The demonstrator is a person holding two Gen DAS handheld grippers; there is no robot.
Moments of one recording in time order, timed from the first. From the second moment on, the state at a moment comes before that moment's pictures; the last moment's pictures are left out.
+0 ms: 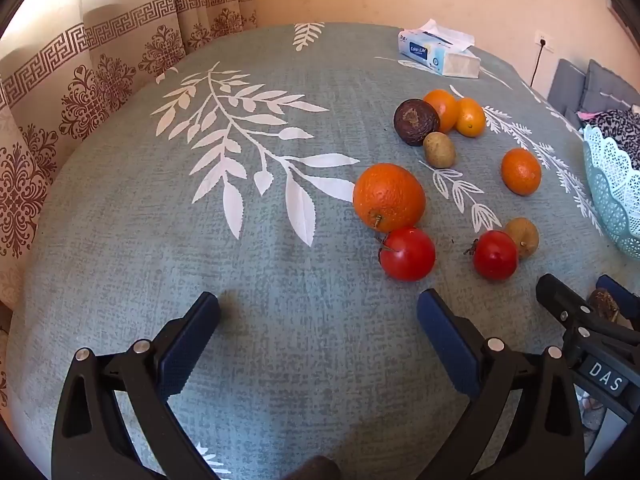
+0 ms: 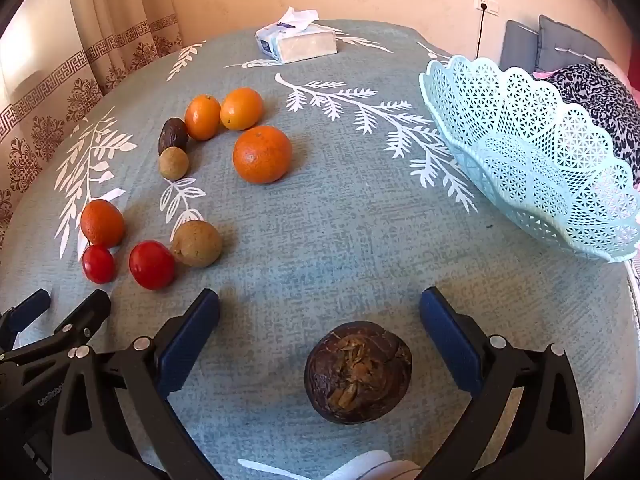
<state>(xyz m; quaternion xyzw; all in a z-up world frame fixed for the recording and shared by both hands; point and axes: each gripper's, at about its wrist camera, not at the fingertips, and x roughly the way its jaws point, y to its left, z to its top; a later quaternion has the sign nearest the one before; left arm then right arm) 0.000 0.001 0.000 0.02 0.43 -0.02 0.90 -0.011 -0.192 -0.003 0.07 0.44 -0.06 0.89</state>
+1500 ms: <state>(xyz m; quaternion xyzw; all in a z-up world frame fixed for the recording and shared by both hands) -0.007 0.002 0.015 0.04 0.41 -0.05 0.91 -0.022 -0.214 0.007 0.10 0.44 0.05 0.89</state>
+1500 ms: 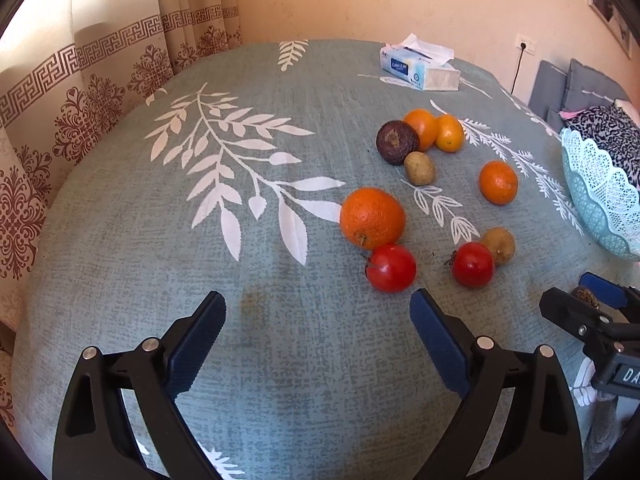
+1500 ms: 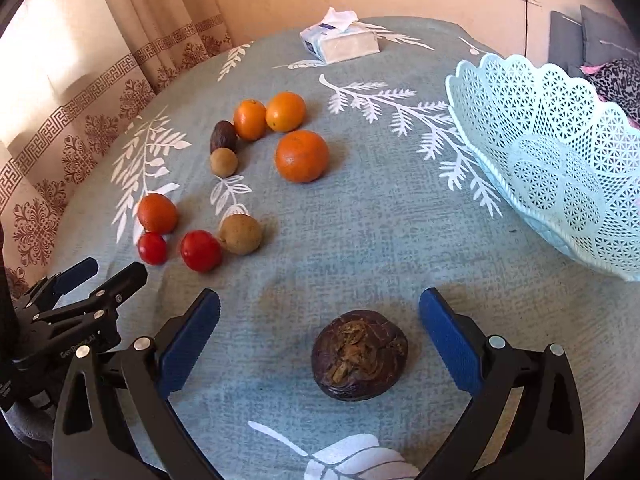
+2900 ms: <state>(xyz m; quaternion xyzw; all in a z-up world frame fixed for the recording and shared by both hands) 0.023 -0.007 0.031 0.03 0.38 -0.05 0.93 -0.013 -0.210 0.038 0.05 0.38 0.04 0.92</state>
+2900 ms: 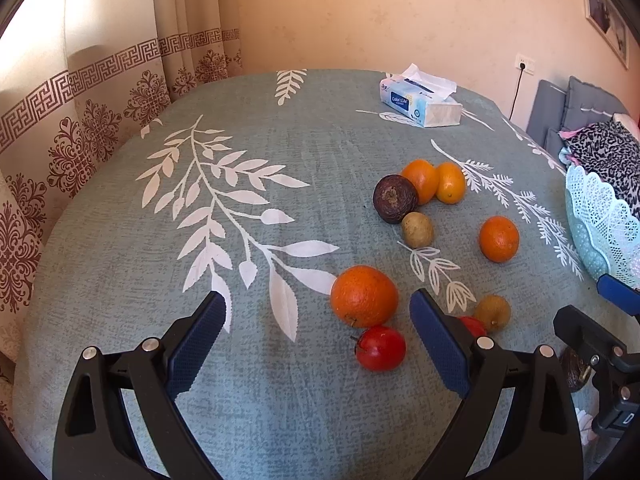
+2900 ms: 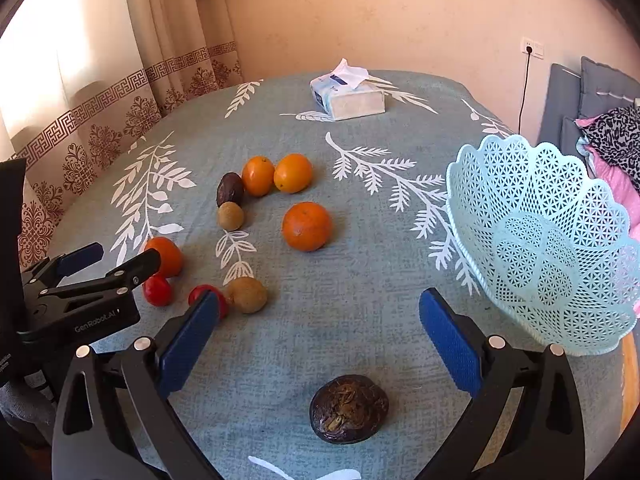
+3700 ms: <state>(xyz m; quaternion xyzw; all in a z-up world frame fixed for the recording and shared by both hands) 0.044 -0.019 0.014 0.02 0.41 -0.09 0.91 0.014 -0.196 0.041 0.03 0.37 0.05 0.93</state>
